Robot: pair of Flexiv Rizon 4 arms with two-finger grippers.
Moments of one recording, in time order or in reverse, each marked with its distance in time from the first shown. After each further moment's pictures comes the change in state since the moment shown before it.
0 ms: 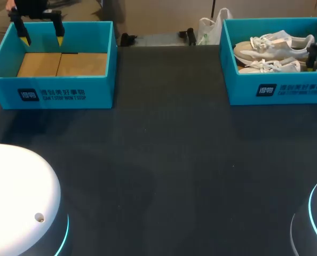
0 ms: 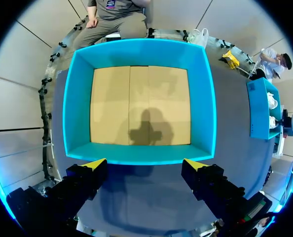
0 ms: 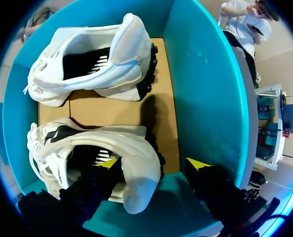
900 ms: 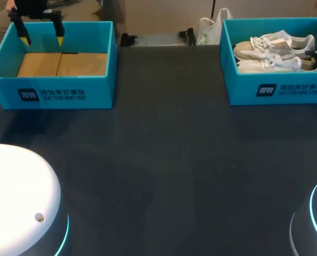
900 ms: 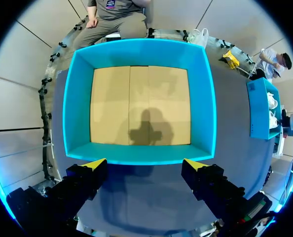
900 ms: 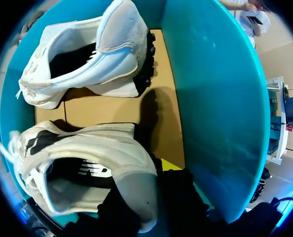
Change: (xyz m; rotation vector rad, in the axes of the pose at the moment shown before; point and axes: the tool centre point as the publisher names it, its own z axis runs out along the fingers) left arm 0.000 0.000 0.000 0.000 0.000 0.000; right arm 0.003 -0.002 0.014 0.025 0.017 0.046
